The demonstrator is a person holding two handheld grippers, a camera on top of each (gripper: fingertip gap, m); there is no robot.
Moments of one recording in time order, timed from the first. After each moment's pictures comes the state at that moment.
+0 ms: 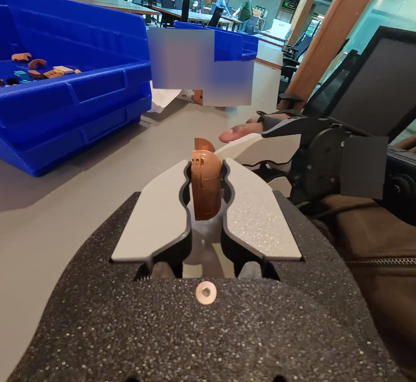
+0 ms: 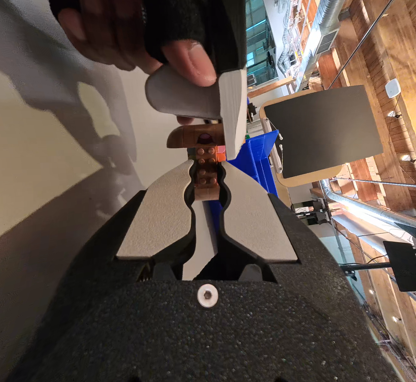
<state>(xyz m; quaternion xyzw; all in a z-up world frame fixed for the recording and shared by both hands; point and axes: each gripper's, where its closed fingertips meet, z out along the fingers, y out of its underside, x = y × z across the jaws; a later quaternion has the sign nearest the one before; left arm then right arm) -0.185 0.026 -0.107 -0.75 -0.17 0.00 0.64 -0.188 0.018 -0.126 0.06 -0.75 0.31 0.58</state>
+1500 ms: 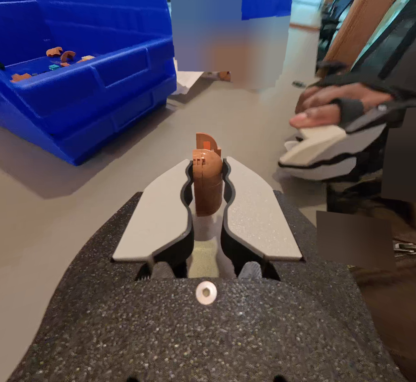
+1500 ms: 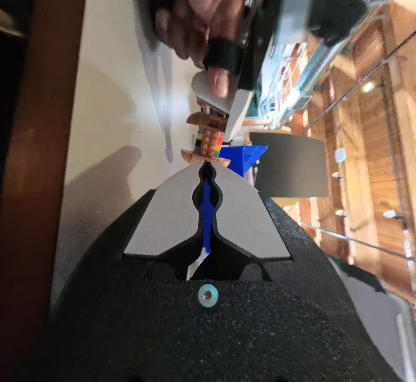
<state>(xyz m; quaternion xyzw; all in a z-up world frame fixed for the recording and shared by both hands) -0.208 0.021 -0.136 -0.79 -0.16 0.07 0.59 -0.144 0.047 -0.146 0.22 -0.71 0.24 0.62</state>
